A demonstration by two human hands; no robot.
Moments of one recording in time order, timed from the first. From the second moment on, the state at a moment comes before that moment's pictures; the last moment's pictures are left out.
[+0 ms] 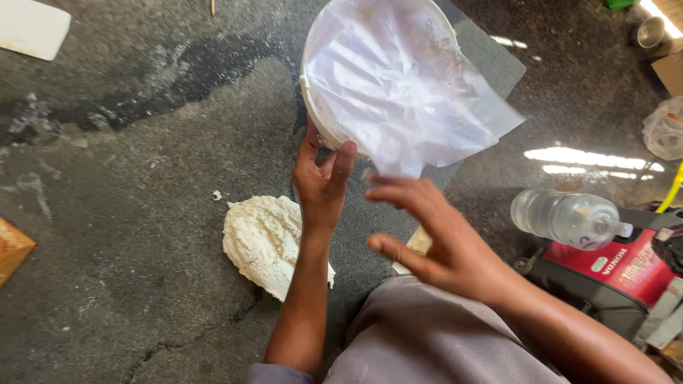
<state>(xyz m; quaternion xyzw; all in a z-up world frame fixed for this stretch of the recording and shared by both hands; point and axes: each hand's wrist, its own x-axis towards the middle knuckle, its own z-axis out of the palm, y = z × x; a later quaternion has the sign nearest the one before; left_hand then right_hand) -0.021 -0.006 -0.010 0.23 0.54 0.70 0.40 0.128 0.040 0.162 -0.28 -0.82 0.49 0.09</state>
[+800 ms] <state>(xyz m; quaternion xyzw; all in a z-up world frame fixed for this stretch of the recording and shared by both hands) -0.024 -0.002 0.000 0.16 0.61 0.64 0.44 0.161 0.087 0.200 -0.27 -0.86 0.40 0.17</state>
